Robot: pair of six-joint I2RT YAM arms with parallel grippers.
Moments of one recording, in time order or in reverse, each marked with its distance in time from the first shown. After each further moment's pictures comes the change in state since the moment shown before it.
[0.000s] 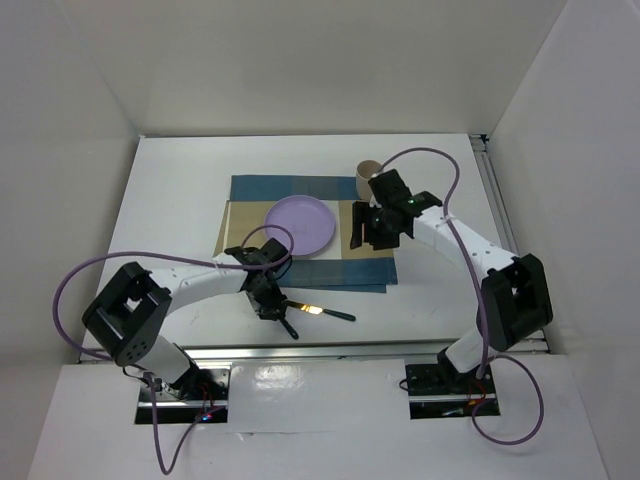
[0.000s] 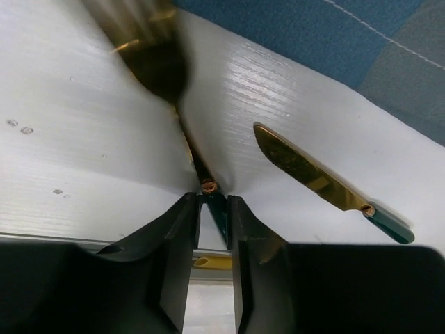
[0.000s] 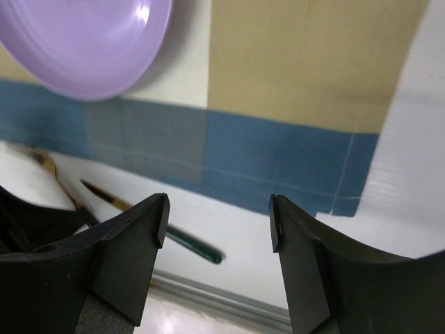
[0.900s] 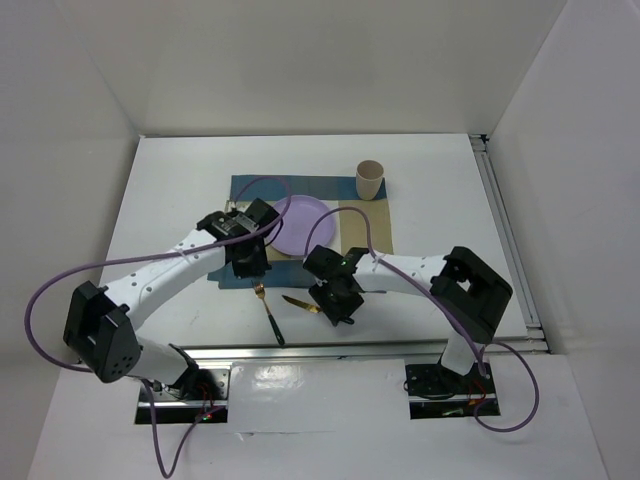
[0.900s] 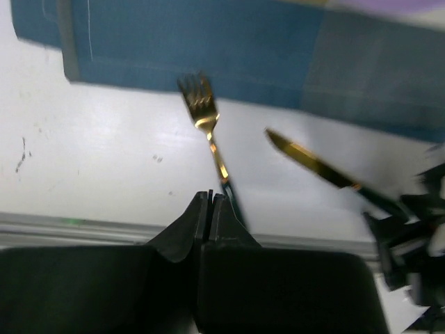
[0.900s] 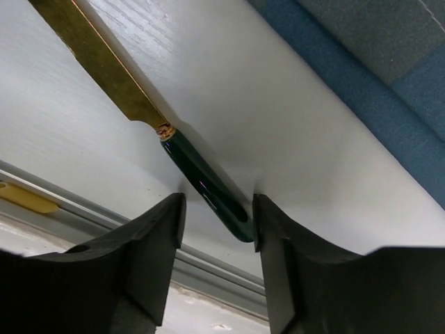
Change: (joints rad) left arm 0.072 -0.117 0.370 -0.344 -0.257 0.396; right arm 0.520 0.174 -0.192 0.021 0.068 -0.142
